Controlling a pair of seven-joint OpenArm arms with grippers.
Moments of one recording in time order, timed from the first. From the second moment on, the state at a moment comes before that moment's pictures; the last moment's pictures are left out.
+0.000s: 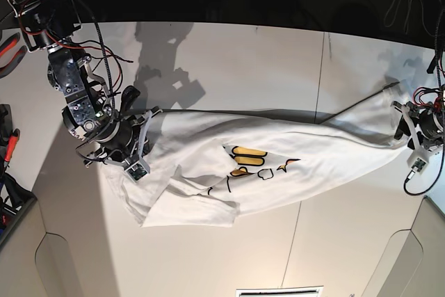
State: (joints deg) left arm -3.3 -40.4 0.2 63.8 -10.1 -27.9 22.5; right arm 12.0 16.8 -21.6 70.4 1.2 13.3 -30.5
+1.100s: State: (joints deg) left arm -3.6 -41.4 0.2 82.0 -31.2 -35.5 49.0; right arm 12.0 16.8 -21.6 70.4 1.2 12.4 -32.3
